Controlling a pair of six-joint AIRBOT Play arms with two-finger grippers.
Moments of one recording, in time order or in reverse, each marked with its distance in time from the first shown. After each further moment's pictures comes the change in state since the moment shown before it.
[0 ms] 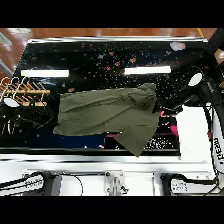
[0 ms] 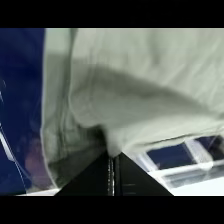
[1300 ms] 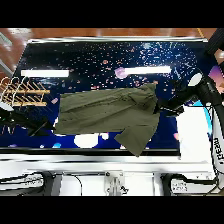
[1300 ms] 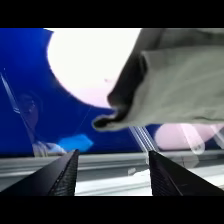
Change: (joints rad) left arm 0.133 -0.080 -0.023 0.066 -0.105 -0.051; right arm 0.000 0.000 0.000 -0.032 0.023 0.031
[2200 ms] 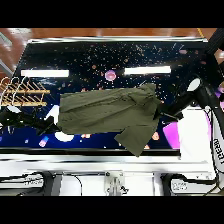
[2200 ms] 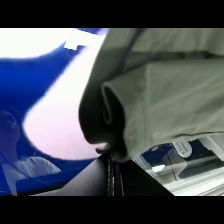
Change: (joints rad) left arm -0.051 -0.033 -0.056 -0.130 0.099 0.099; right arm -0.035 0.000 -0.119 0.027 0.027 0.000
